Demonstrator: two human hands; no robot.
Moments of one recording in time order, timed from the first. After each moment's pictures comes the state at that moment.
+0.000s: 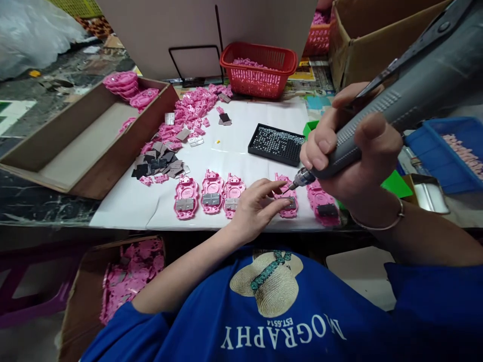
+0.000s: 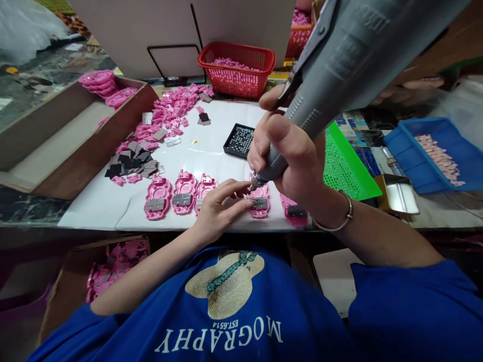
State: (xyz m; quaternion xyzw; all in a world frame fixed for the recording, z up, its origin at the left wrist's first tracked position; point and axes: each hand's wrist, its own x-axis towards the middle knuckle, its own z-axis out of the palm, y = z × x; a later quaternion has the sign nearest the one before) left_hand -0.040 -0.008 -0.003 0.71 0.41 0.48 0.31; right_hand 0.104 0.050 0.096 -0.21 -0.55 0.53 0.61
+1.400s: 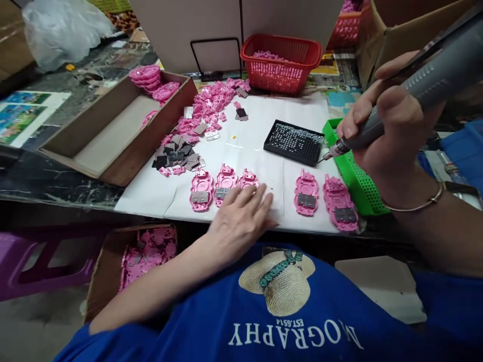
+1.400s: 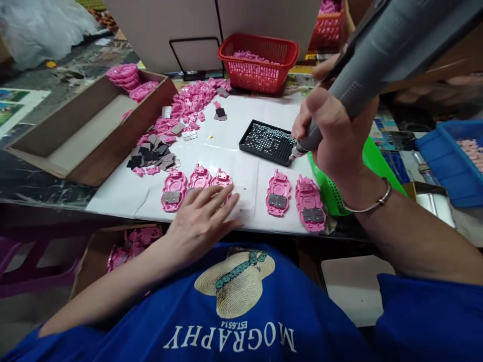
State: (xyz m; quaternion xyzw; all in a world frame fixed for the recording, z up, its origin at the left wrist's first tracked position) left_hand -0.088 -0.044 0.022 0.88 0.43 0.15 -0.13; right_hand 0.117 0.096 0.085 -0.25 -0.58 0.37 0.68
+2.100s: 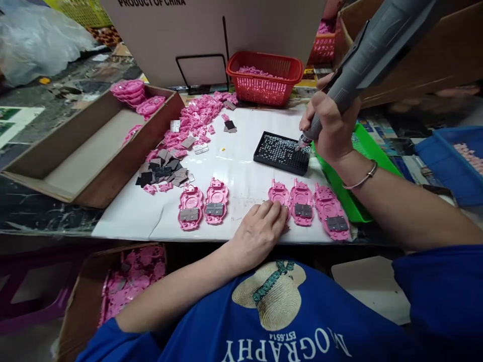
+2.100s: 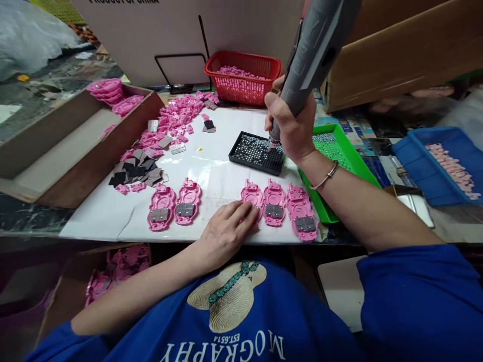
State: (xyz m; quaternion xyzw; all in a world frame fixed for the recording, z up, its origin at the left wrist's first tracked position) left_hand -0.052 -0.026 -0.015 0.90 0.38 0.19 -0.09; right_hand 0.104 0.166 0.050 -0.26 -0.58 0.38 0.67
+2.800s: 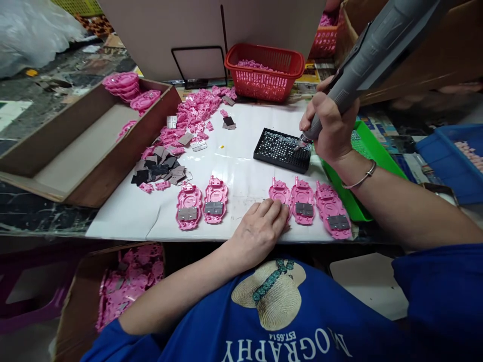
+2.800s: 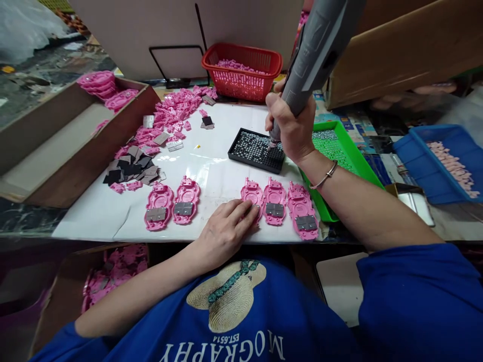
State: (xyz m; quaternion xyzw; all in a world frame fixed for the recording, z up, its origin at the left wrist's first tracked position) left_hand -0.054 -0.025 -0.018 0.90 0.38 0.21 -0.05; right_hand 0.106 0.173 0.035 -0.30 -0.59 0.37 0.65
